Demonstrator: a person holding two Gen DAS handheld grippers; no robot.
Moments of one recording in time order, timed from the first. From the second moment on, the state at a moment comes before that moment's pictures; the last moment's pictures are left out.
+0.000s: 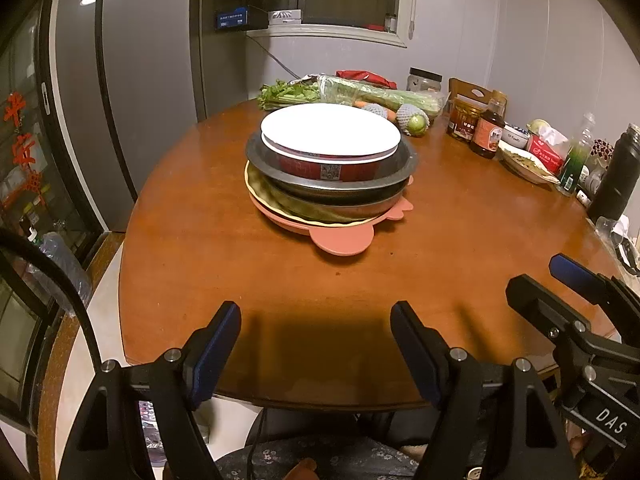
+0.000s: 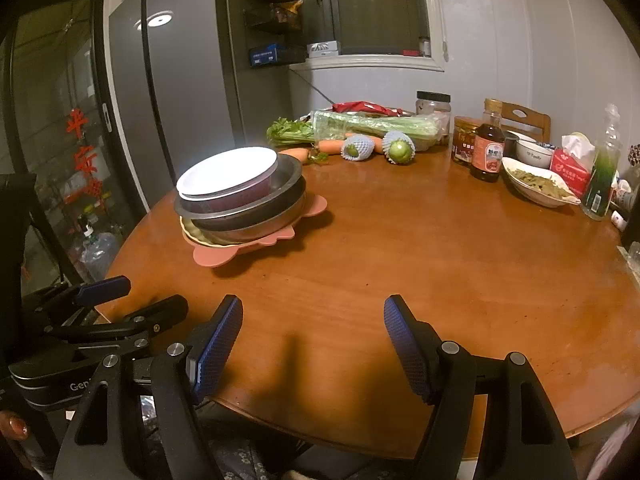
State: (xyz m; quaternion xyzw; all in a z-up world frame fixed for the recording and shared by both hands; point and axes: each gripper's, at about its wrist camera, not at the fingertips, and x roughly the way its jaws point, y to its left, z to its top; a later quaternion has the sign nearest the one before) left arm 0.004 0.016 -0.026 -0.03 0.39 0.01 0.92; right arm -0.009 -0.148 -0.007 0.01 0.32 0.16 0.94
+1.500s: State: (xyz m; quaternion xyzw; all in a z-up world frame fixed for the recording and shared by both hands) left arm 0.008 0.019 -0.031 -0.03 0.40 0.01 0.92; right arm -0.005 -0.150 -0.012 0.02 0.33 0.15 0.93
